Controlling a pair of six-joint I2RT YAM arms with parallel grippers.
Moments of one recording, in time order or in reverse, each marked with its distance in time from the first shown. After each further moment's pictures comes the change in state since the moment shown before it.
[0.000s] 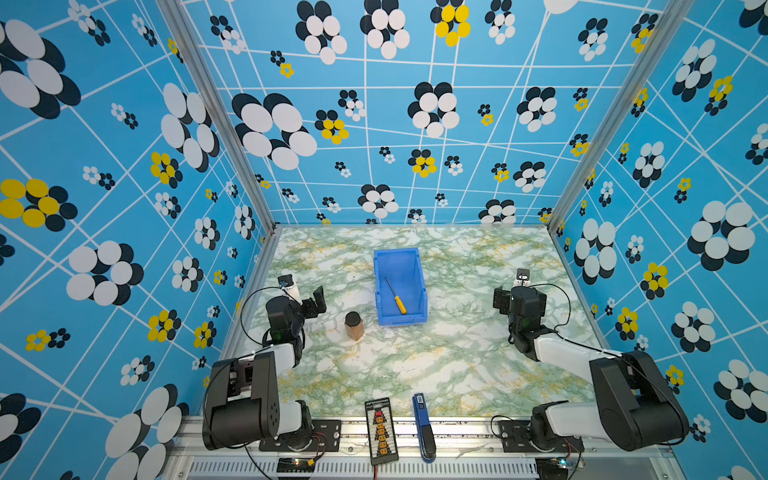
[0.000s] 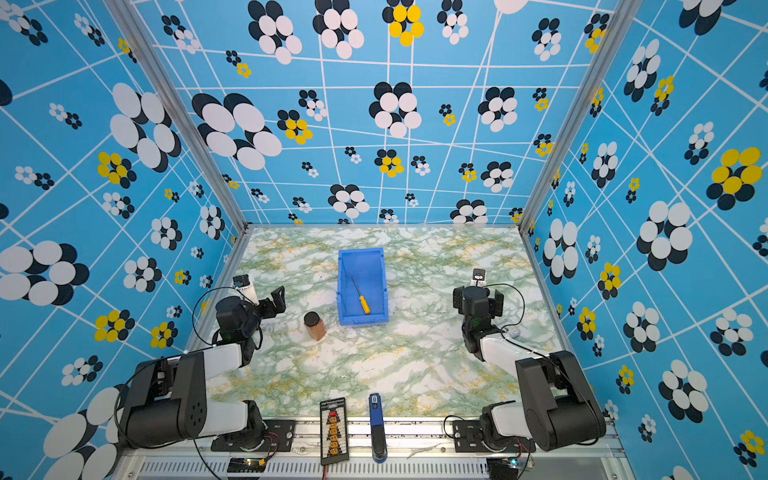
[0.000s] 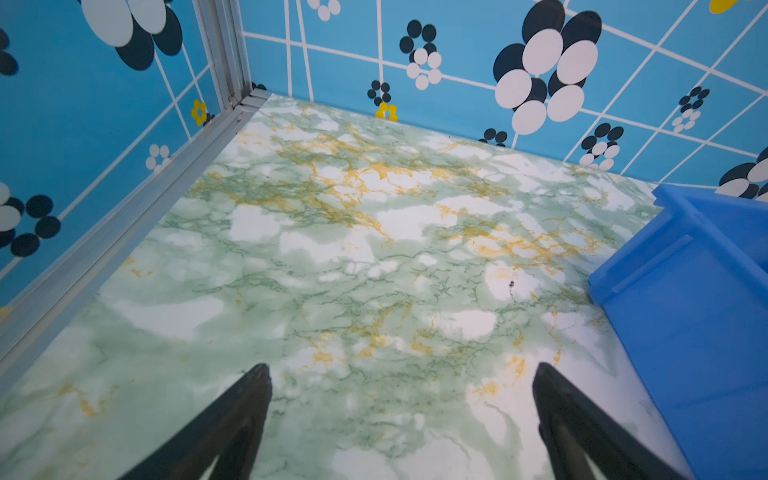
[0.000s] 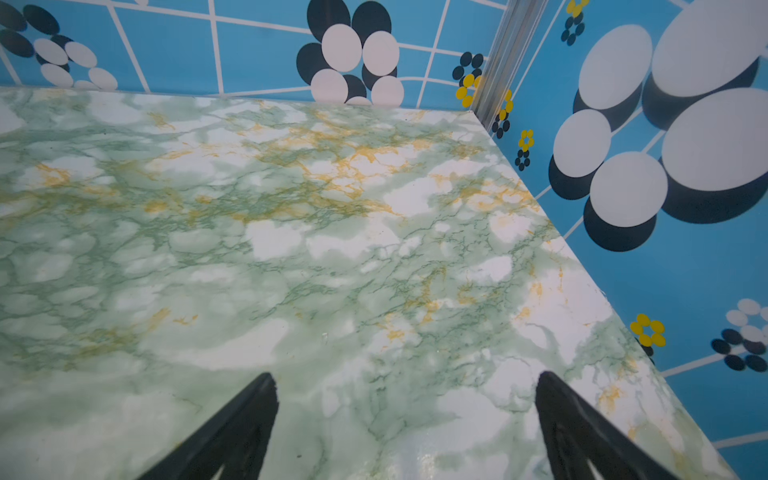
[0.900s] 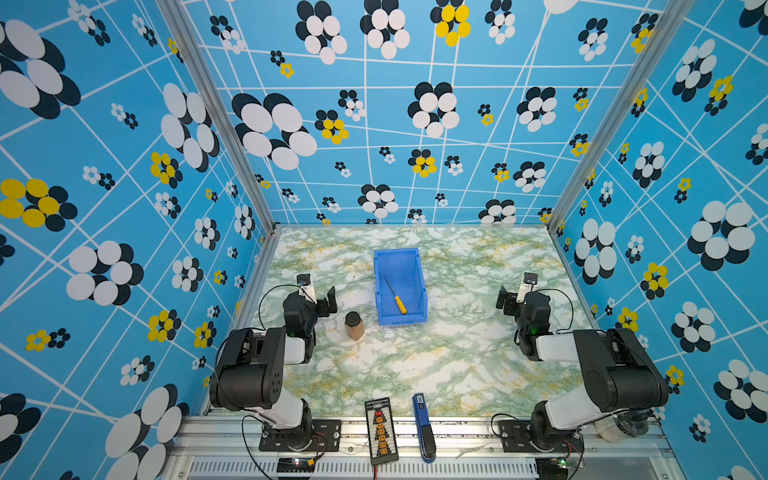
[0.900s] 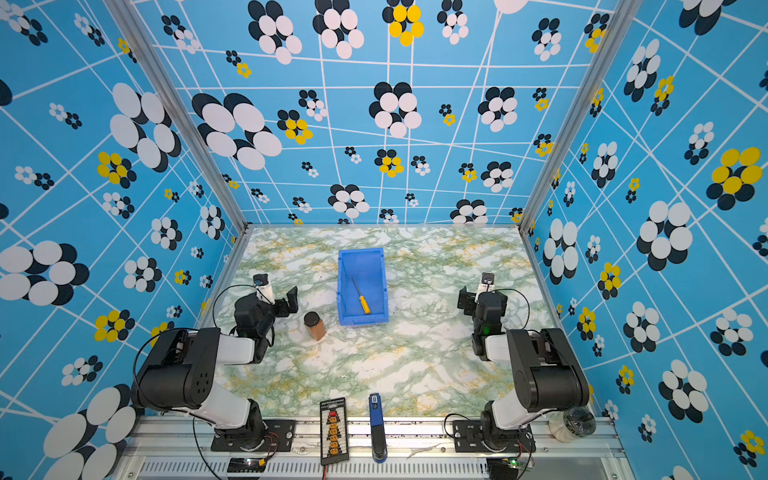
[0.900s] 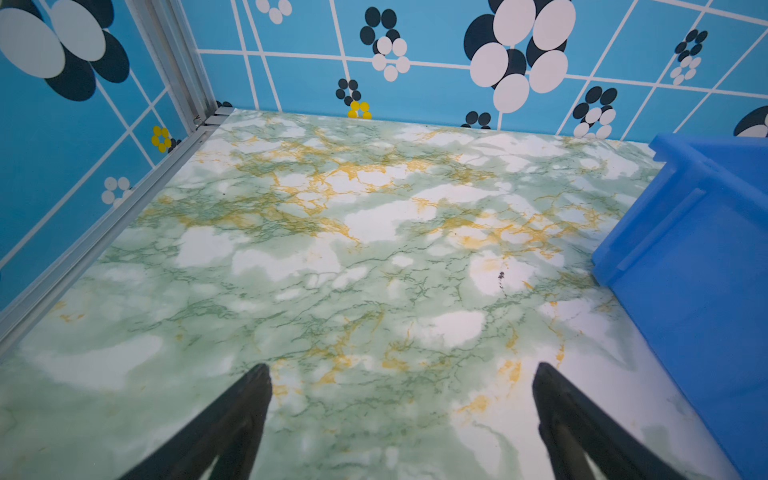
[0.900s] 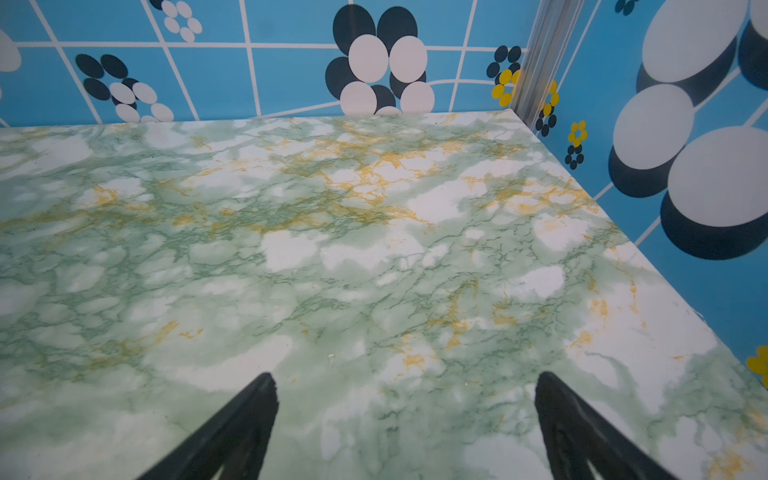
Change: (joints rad) left arm -0.138 0.167 0.031 0.127 -0.104 0.094; right arm -0.150 0.166 -0.050 0.303 -0.275 0.005
